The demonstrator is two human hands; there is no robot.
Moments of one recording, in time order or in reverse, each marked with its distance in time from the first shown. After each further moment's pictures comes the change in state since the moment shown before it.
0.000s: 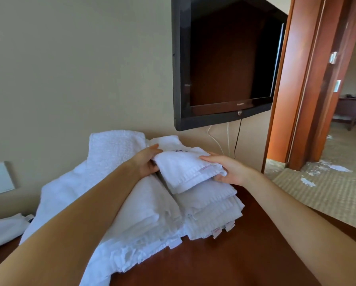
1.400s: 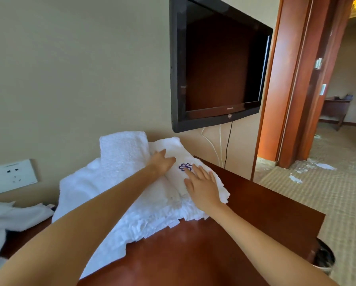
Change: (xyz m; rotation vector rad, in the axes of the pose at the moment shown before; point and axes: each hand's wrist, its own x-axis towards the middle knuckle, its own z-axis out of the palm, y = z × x) left_hand -0.070 -0.010 0.039 1.063 0.163 0.232; right_hand -0.051 0.065 0.081 -1.372 0.449 -0.246
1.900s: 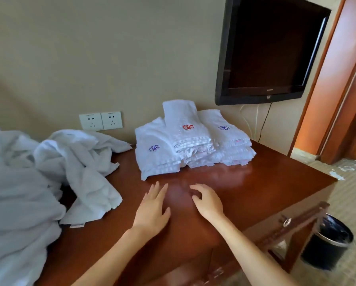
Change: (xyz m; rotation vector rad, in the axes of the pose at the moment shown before) left_hand -0.367 -0.159 -0.001 0.394 0.157 0.054; right_hand -0.232 -0.108 0.049 0.440 -0.118 0.013
